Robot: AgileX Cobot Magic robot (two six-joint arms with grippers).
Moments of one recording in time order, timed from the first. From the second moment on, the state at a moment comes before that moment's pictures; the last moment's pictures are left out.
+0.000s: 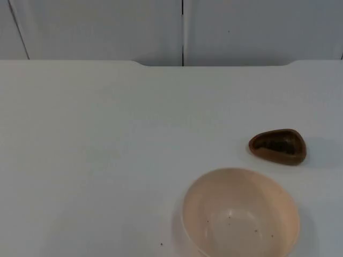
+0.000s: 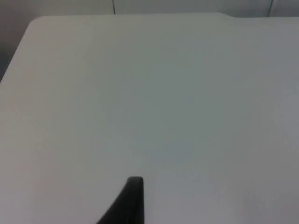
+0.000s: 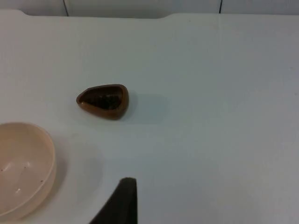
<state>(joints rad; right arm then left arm) 0.05 0.00 -0.52 0.03 1.09 -0.04 0.01 0.00 -0.50 -0.05 1.07 0.02</state>
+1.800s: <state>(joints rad) 0.05 0.00 -0.52 0.03 1.09 -0.04 0.01 0.60 -0.67 -0.61 0.96 0.36</state>
